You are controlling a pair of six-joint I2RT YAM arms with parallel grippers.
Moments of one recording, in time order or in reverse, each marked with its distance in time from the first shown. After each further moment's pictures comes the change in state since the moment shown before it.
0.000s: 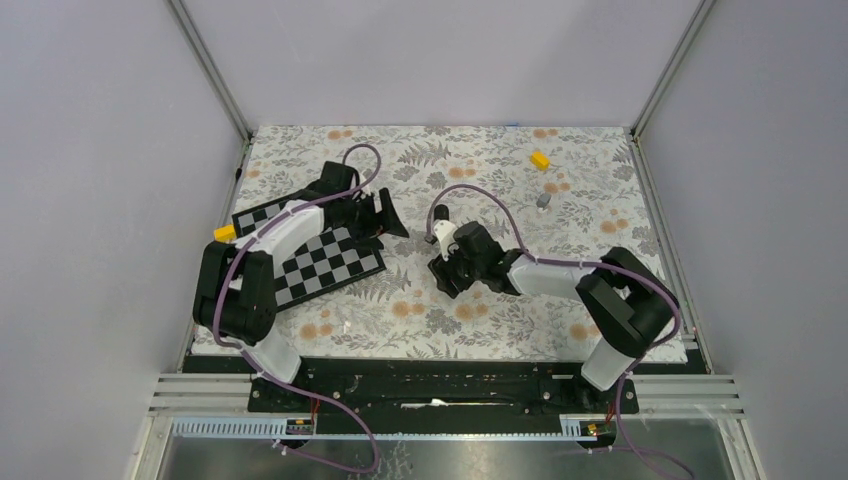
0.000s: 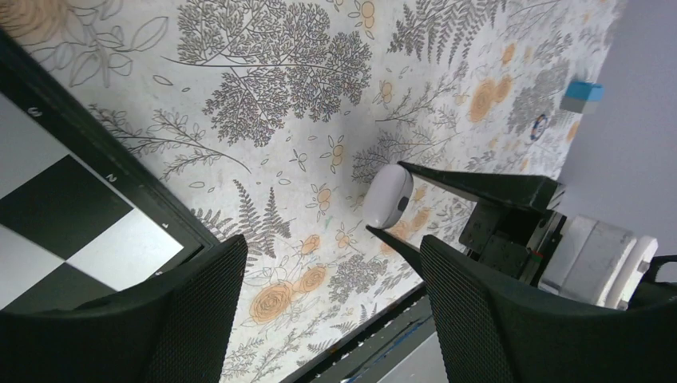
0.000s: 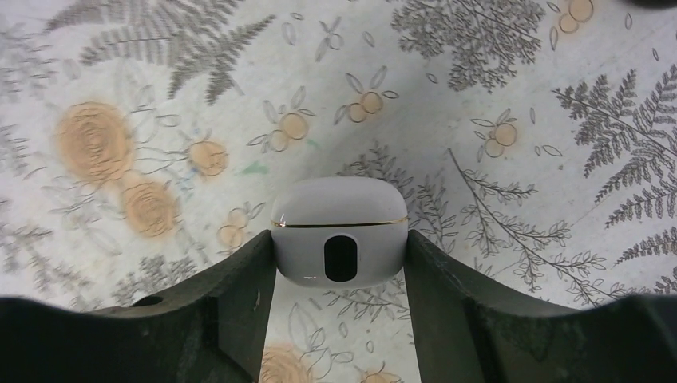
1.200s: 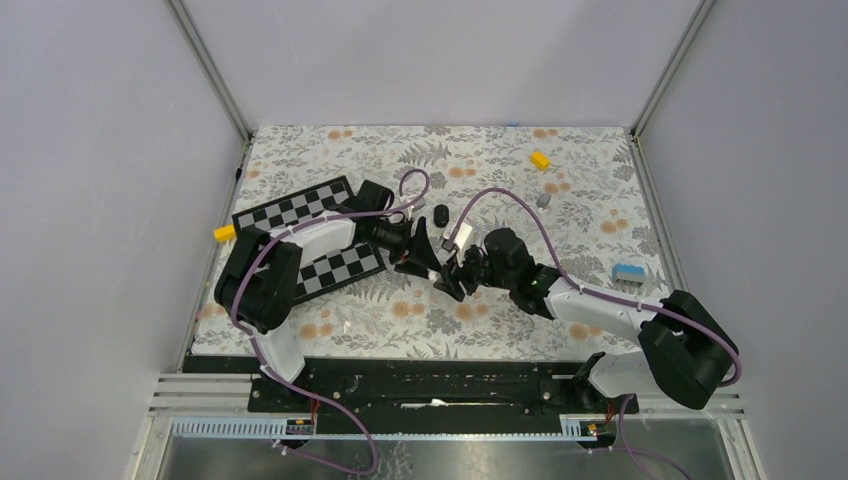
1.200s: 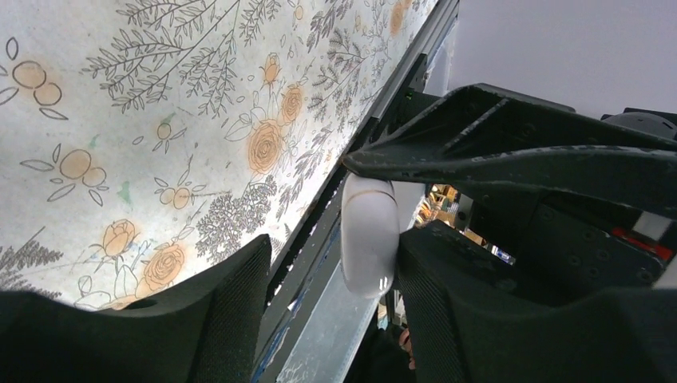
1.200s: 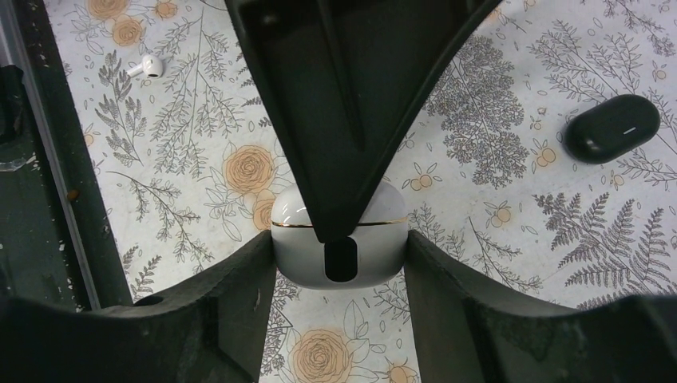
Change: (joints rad) left arm -0.156 0.092 -0.069 0.138 0.494 0.034; right arm 0.009 -0.360 -0.211 0.208 -0.198 -0.067
